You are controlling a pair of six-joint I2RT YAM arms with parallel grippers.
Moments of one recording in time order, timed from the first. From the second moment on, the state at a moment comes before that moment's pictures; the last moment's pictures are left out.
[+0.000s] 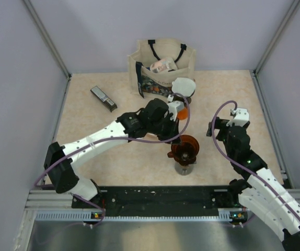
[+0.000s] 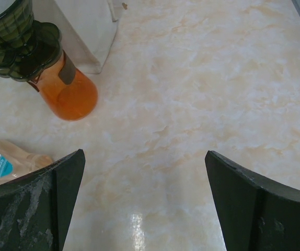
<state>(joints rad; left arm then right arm) -0.93 1.50 1.34 -0.52 0.34 -0.50 0.45 0.63 0.49 -0.15 0.46 0.28</state>
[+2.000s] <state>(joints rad) -0.95 1.42 1.37 -0.52 0.21 -0.44 0.45 0.62 0.49 -0.18 0.47 0.31</state>
